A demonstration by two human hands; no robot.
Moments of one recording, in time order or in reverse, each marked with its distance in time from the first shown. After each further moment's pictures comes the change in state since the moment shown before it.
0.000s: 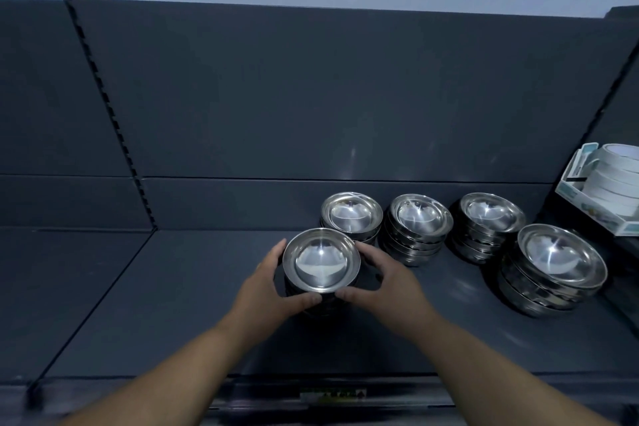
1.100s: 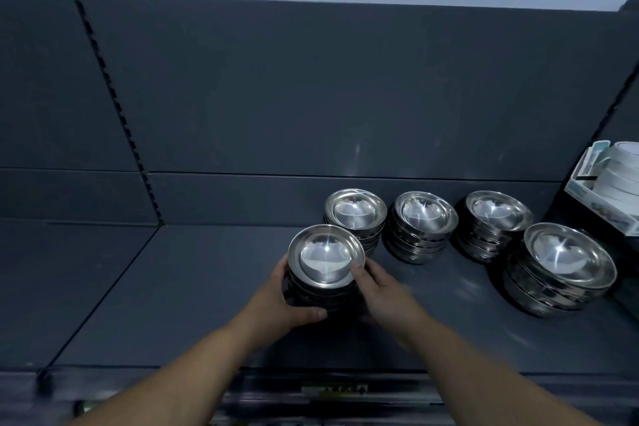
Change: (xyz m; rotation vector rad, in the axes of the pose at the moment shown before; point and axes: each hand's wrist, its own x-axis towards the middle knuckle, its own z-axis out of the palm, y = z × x) left_hand -0.007 -0.008 0.013 -0.283 -0.174 -0.125; right_hand -0.007 -0.010 0.016 0.366 -0.080 0.294
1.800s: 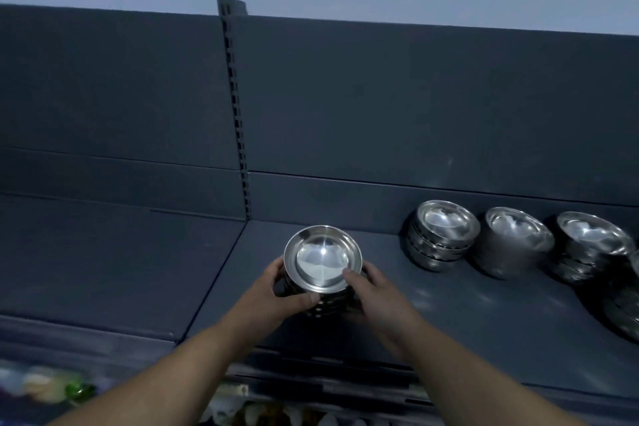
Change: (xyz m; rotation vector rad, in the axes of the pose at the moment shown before) left_hand -0.077 -0.021 -0.156 -0.152 0.126 -0.041; right_hand -0.002 -0.032 0.172 0.248 -0.105 0.105
